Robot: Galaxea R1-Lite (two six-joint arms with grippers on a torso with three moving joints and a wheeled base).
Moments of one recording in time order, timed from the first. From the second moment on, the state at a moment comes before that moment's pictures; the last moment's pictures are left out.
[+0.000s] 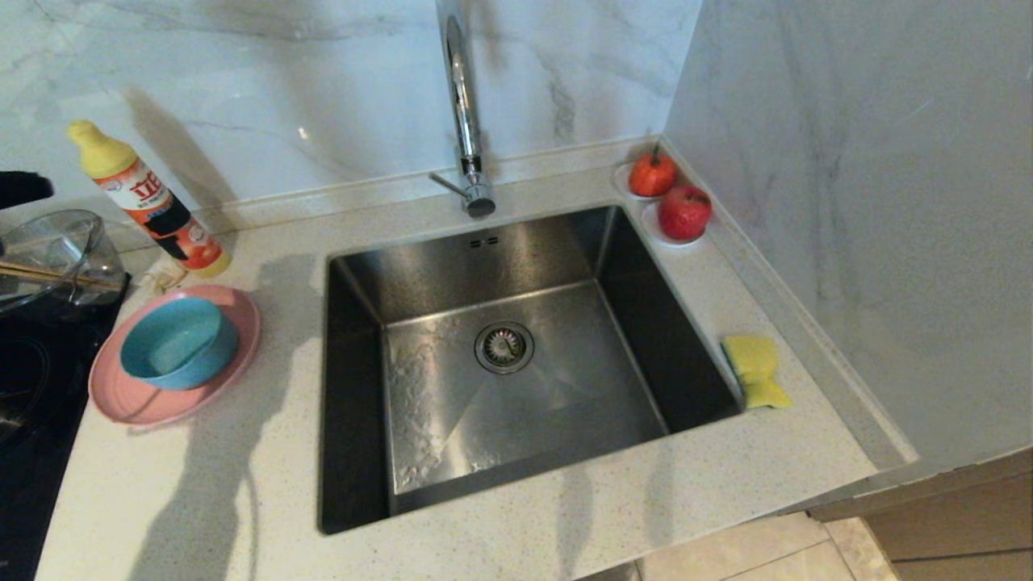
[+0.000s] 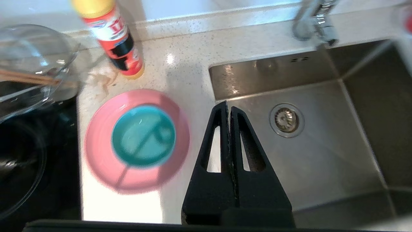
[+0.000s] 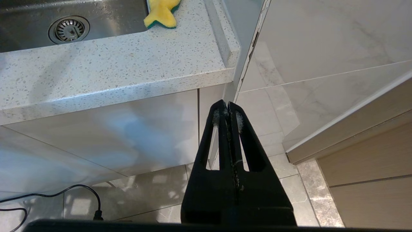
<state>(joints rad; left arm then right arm) 0.05 1.08 -1.18 0.18 -0.06 -0.03 0.00 0.00 0.00 -0.01 -0.01 0.01</state>
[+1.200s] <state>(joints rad) 0.01 0.01 -0.07 0.12 -0.04 0.08 0.00 0.00 0.00 -0.01 -0.01 0.01</state>
